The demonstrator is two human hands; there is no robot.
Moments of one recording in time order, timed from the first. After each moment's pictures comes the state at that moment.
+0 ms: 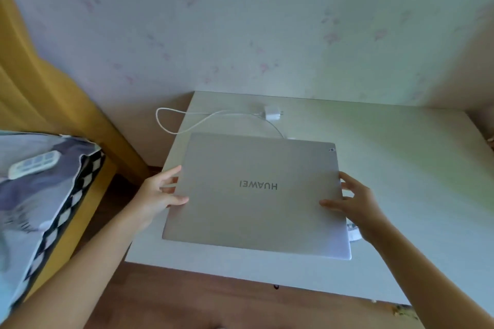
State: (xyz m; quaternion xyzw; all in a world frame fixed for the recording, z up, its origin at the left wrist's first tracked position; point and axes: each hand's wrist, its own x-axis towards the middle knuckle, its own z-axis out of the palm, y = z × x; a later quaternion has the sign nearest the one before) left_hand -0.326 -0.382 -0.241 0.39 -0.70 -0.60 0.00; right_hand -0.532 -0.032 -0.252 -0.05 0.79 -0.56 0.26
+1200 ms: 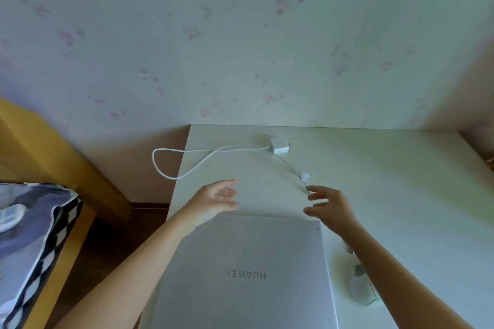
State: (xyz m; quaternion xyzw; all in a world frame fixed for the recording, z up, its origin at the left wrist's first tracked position) left_hand -0.451 -0.440 -0.260 0.19 -0.77 -0.59 -0.09; right_hand -0.565 -0.172 -0.258 -0.07 0.89 -0.41 0.20
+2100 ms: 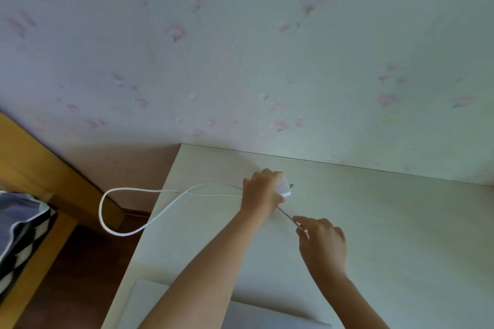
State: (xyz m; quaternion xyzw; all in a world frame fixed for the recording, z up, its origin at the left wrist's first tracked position) left_hand -0.695 -0.409 -0.336 0.18 -0.95 -0.25 0.05; right_hand -0.668 -0.248 -0.313 -0.23 0.96 -0.13 -0.02
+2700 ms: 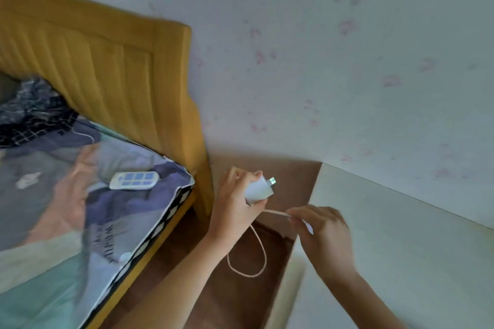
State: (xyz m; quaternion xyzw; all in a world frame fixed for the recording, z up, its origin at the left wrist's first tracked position) left_hand -0.346 -0.634 -0.244 0.27 -0.85 -0.23 0.40; right_hand -0.455 -0.482 -0.227 -0.49 0.81 -0.30 -0.13
